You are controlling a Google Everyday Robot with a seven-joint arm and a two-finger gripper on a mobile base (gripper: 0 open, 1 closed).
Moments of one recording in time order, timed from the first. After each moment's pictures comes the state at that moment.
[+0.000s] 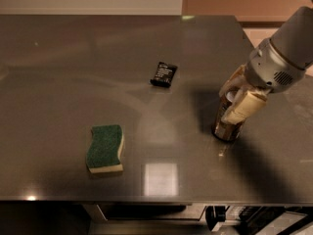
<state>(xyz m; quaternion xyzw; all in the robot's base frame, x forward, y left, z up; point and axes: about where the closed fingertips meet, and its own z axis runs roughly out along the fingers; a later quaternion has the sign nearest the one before) 0.469 -0.167 0.899 -0.64 0.74 0.13 0.18</state>
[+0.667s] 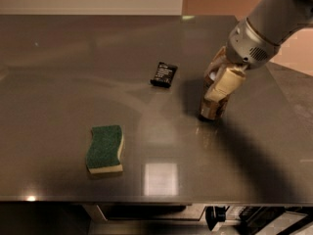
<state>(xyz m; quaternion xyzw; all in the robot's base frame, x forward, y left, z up) 0.519 -0.142 0.916 -0.64 0.73 0.12 0.19</state>
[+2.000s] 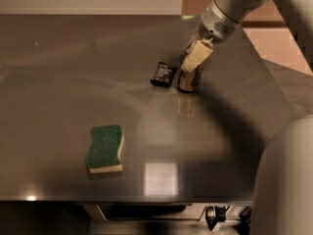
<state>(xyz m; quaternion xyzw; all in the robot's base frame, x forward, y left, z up) 0.642 -0.098 0.910 -0.62 0.74 0.15 0.21</state>
